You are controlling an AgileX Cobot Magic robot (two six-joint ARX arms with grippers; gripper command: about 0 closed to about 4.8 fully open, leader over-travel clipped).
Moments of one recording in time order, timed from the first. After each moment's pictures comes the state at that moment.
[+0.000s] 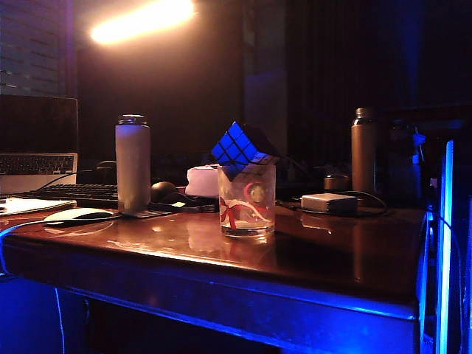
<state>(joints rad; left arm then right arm) -0.15 0.35 0.25 -0.24 0.24 -0.12 0.49 1.63 2.59 -1.10 -0.28 -0.18</state>
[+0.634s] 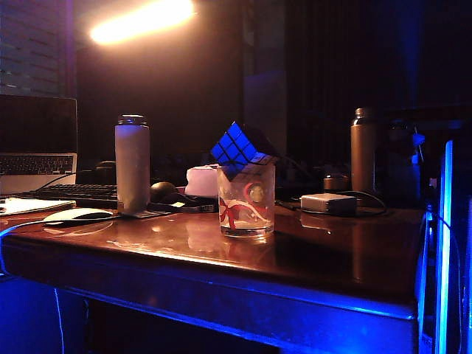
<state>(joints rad) -0.15 0.35 0.15 -0.22 0.24 -0.04 0.49 1.39 2.60 -1.20 -0.25 -0.18</state>
